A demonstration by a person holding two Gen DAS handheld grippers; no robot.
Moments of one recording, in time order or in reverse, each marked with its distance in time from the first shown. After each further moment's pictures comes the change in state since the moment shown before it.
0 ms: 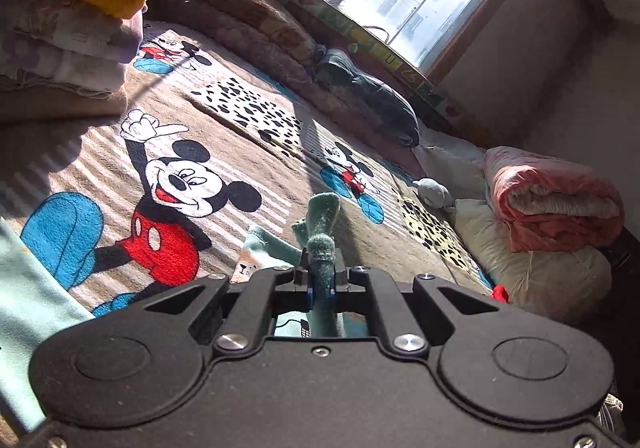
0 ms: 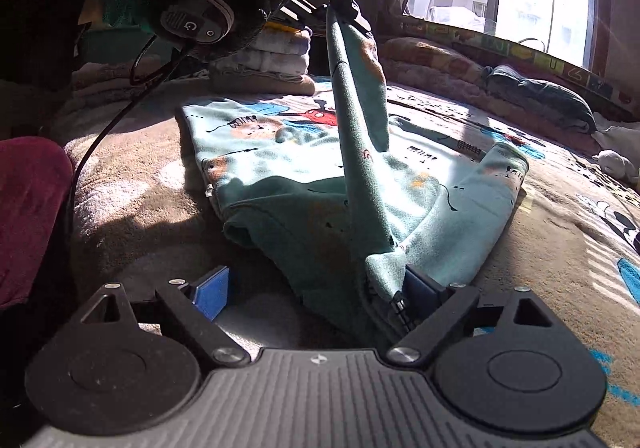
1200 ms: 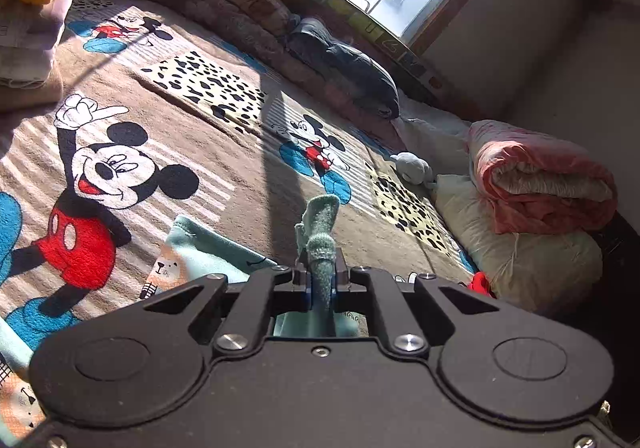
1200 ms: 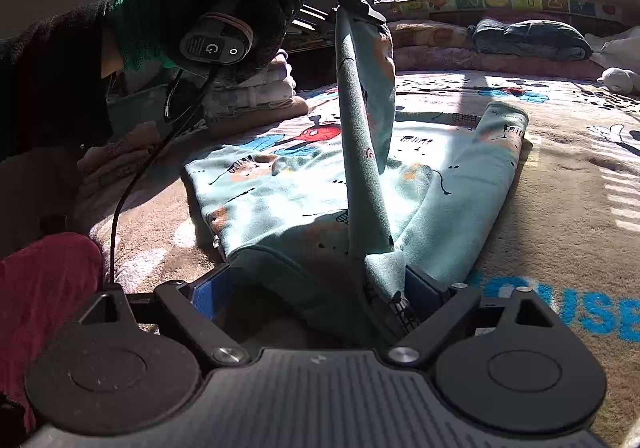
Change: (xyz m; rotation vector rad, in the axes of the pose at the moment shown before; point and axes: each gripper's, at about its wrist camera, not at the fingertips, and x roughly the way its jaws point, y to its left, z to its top) left arm 0.066 -0.085 0.008 0.030 0.098 -0.022; right arm -0.009 -0.042 0.001 0.313 -0.046 0.139
